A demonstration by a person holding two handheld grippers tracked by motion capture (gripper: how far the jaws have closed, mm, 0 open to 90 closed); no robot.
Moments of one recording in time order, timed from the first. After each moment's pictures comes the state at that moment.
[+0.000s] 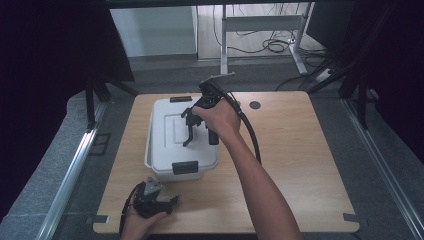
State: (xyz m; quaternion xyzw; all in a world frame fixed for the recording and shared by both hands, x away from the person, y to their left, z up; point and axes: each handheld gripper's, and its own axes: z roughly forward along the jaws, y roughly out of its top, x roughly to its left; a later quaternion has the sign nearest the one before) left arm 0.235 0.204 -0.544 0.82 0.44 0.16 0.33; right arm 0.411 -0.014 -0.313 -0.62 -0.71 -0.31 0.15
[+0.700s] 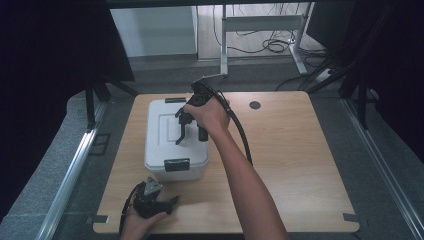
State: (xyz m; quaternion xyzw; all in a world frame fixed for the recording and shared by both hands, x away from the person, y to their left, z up) left arm 0.235 0.204 -0.544 0.82 0.44 0.16 0.33; right arm 0.430 0.009 -0.328 -0.63 -0.70 -0.30 0.16
